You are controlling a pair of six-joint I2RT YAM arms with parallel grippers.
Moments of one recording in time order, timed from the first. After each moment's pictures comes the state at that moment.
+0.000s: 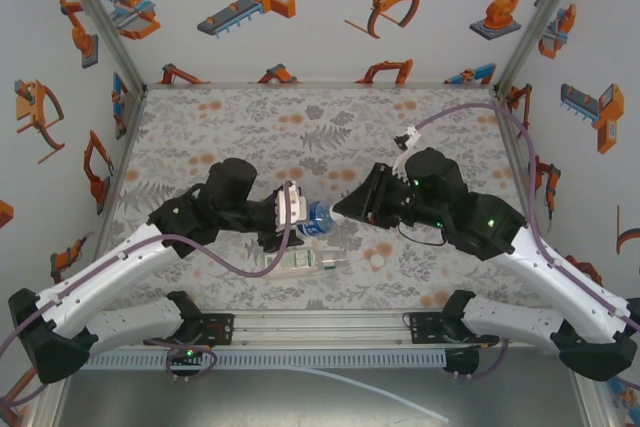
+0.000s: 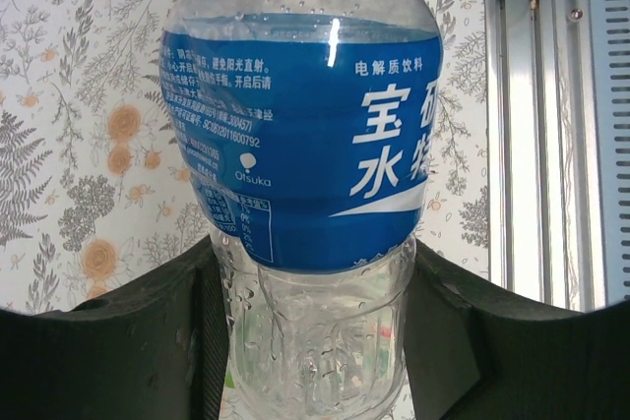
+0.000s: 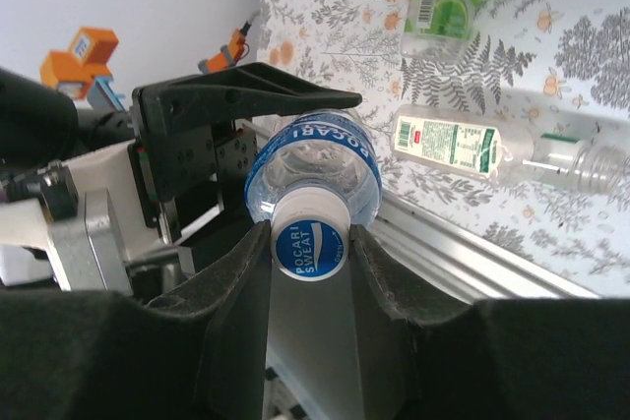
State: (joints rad) left arm -0.89 1.01 0.97 -0.55 0.48 0.55; right arm 0.91 0.97 1.19 -0.71 -0.09 1.08
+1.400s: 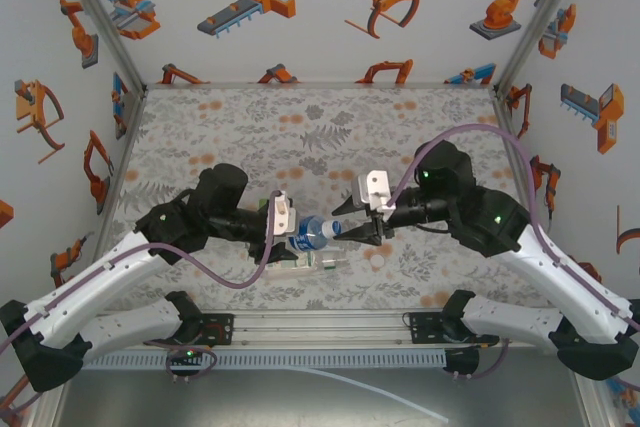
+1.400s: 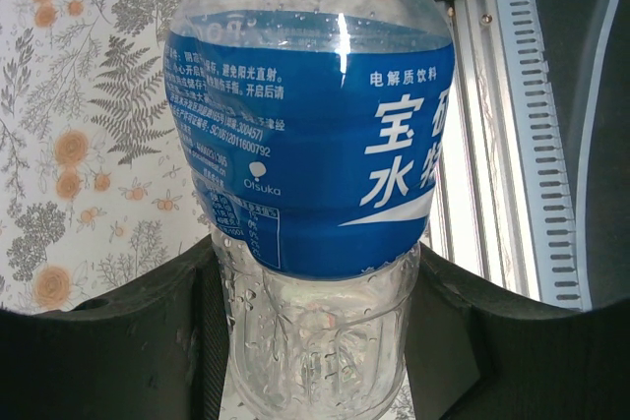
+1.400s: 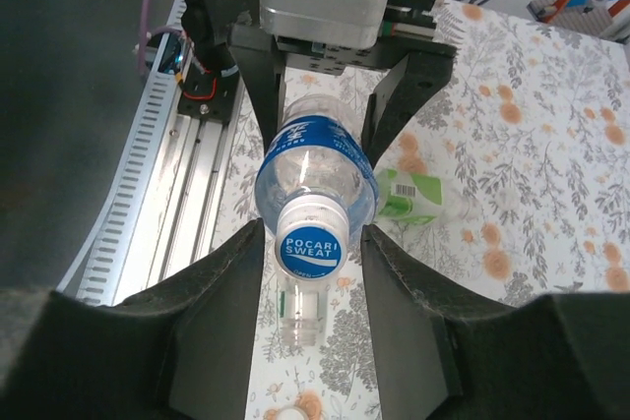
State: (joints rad) left arm -0.90 0.95 0.97 -0.64 0.59 0.56; right arm 0.90 0.98 1.25 -0.64 -0.71 -0.50
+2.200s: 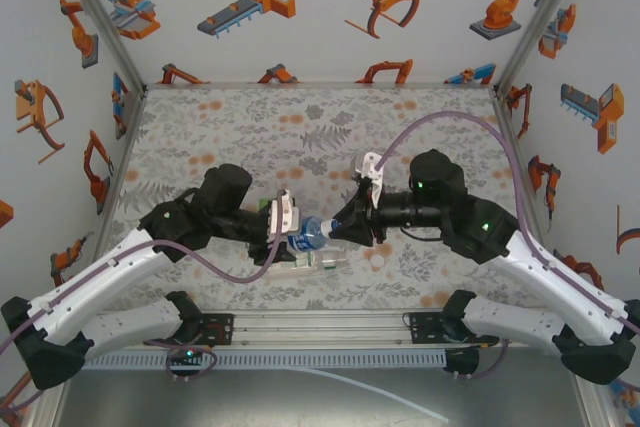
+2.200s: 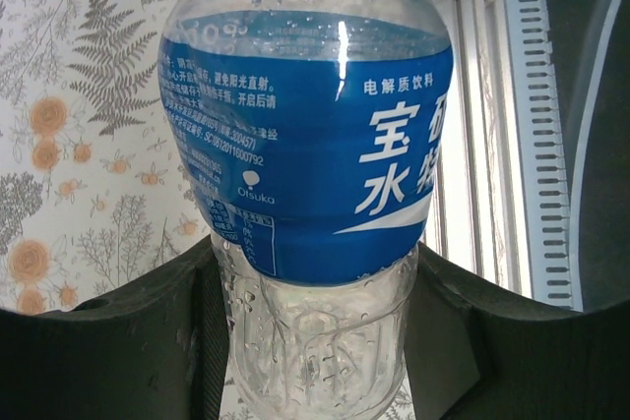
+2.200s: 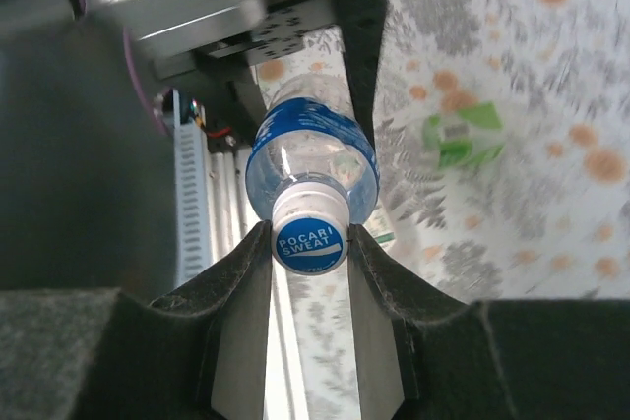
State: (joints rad) left arm -0.89 0.97 0.97 -0.68 0.56 0.54; right arm 0.90 0.94 1.10 -0.49 -0.50 0.08
